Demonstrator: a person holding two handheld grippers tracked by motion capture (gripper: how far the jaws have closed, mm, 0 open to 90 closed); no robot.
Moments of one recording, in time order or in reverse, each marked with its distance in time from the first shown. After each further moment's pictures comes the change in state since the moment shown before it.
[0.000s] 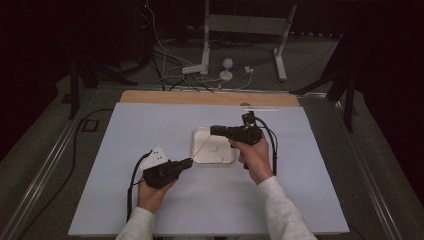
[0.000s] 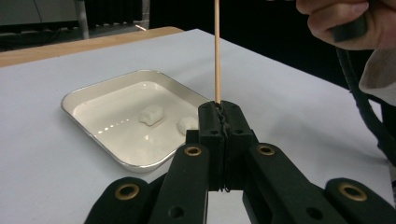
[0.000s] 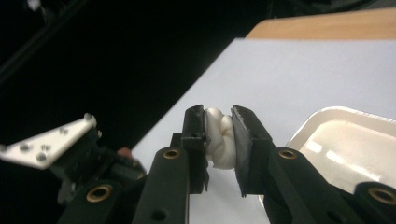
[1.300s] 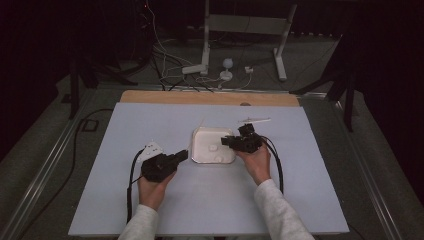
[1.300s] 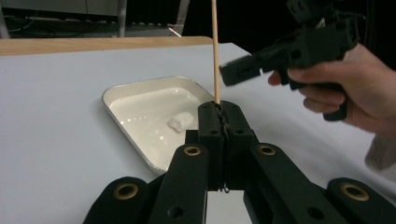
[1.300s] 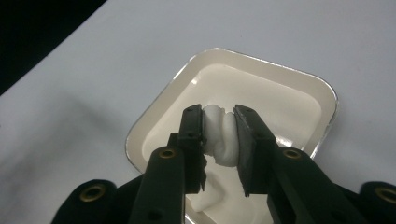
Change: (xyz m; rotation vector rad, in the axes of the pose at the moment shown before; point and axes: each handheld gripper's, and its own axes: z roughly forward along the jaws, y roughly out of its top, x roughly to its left) left arm 0.010 0.010 0.004 -0.066 0.107 -0.186; right arm -0.049 -0.037 0.021 0.170 -0.370 -0.132
